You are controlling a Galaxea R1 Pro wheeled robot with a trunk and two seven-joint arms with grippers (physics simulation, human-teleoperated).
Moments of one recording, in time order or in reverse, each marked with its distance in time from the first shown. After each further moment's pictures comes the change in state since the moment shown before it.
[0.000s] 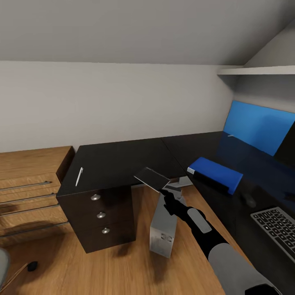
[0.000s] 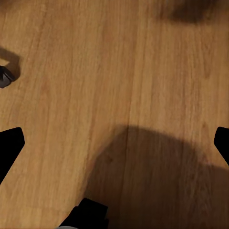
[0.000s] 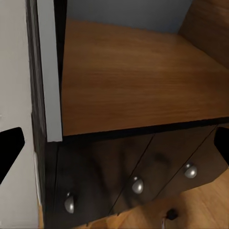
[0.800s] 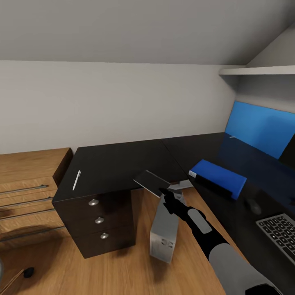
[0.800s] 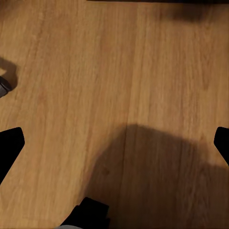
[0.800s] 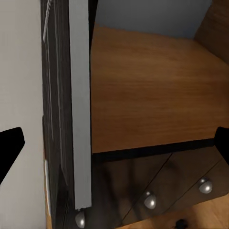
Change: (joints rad) left arm 0.000 0.001 0.005 0.003 0.002 0.000 0.000; right arm 0.000 -0.005 0.005 0.009 0.005 -0.003 0.065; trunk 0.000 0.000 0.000
